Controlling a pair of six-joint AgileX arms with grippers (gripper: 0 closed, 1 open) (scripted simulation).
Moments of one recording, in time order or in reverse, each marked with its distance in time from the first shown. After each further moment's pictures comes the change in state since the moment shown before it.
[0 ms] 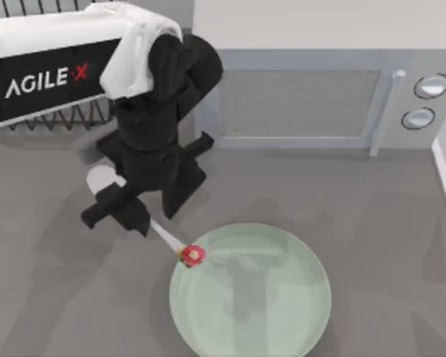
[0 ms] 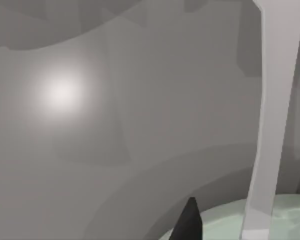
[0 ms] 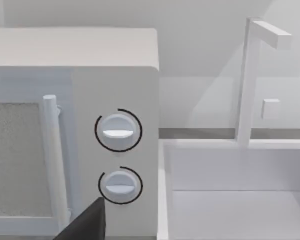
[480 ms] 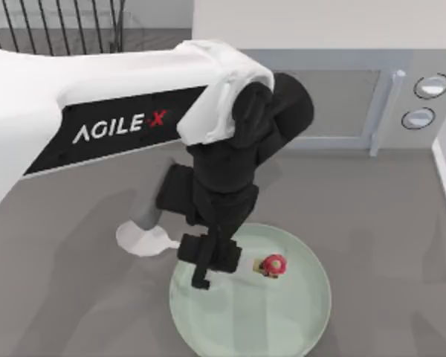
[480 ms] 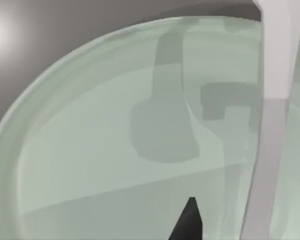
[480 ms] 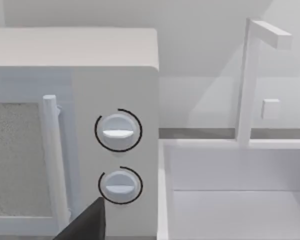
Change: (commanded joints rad) left arm -0.231 0.022 0.027 0.031 -0.009 -0.770; right arm 0.000 0.000 0.000 0.000 0.000 0.000
